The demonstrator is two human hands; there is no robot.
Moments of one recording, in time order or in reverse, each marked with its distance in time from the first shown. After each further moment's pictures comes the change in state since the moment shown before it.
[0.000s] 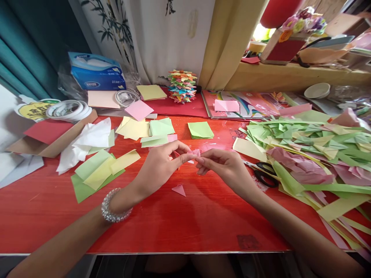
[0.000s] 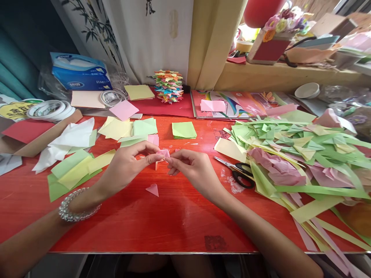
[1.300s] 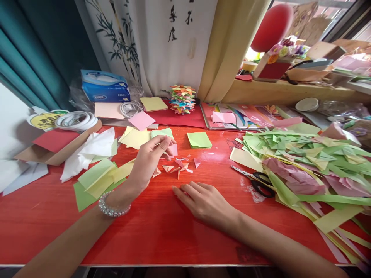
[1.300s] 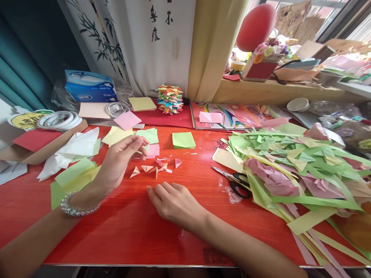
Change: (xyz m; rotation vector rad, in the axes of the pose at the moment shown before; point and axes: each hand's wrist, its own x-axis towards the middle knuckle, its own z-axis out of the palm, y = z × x) left_hand 0.018 -0.014 -0.015 -0.392 0.252 -0.058; right_hand -0.021 0.023 0.032 -1.170 -0.277 -0.745
